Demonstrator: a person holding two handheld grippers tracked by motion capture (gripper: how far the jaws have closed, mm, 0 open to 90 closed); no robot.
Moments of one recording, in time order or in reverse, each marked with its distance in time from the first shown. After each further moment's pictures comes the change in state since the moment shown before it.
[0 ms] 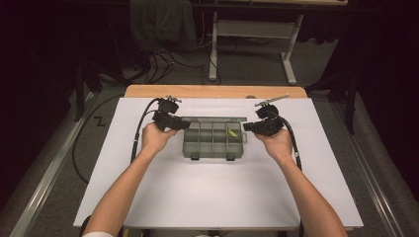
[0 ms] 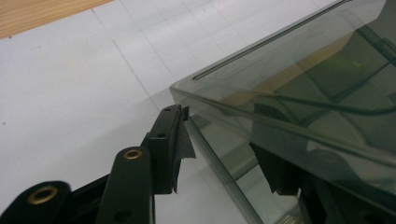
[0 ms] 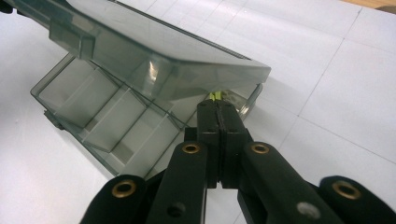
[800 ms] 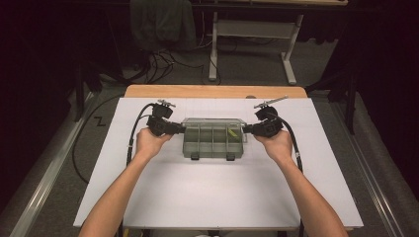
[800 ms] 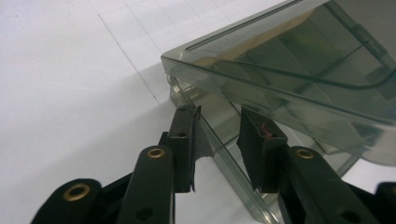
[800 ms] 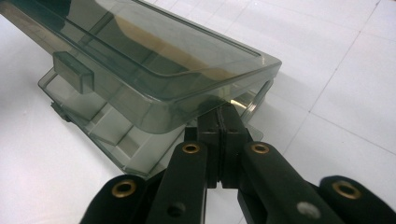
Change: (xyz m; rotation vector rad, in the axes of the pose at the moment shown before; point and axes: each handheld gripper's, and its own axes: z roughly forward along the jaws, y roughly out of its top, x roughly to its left) left arm 0.010 -0.009 -0.018 0.035 -0.066 -0.056; right arm 0.001 -0.004 0.003 0.018 0.033 -0.010
